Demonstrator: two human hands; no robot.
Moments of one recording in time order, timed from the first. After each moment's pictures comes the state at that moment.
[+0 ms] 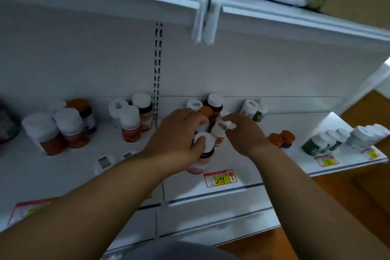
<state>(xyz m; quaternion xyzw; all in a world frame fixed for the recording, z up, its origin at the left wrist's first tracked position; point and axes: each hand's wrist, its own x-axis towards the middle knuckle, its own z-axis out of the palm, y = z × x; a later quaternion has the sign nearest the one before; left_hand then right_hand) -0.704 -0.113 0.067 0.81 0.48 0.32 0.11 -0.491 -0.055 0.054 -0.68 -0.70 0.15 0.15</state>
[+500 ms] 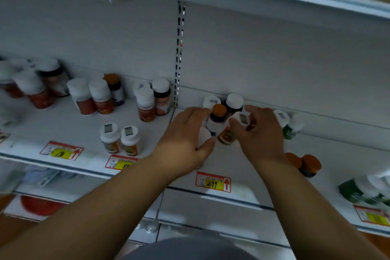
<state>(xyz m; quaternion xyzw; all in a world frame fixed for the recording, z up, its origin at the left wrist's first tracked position) -0.628 -0.131 0.047 0.69 0.62 0.38 0.10 -0.456 -0.036 0.050 -0.52 -0.75 0.15 0.38</state>
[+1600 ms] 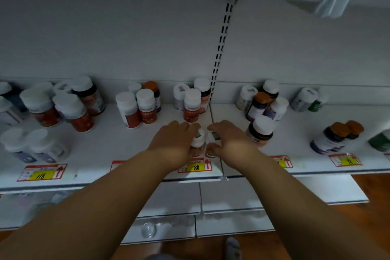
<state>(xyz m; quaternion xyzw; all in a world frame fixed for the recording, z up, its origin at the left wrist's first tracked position) -0.832 -0.150 -0.014 0.80 0.60 0.09 0.02 -0.641 -0.122 0.009 -0.50 -0.84 0.20 0.11</state>
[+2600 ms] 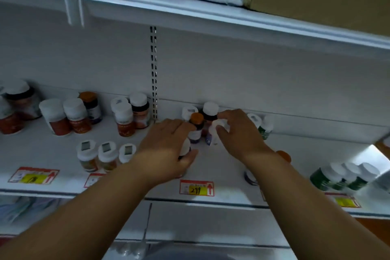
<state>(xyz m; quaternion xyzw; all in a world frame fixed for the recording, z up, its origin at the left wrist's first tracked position) -0.633 -0.131 0.056 0.76 0.58 0.27 -0.06 -0.440 -0.030 0.069 -0.51 -0.82 0.14 0.24</state>
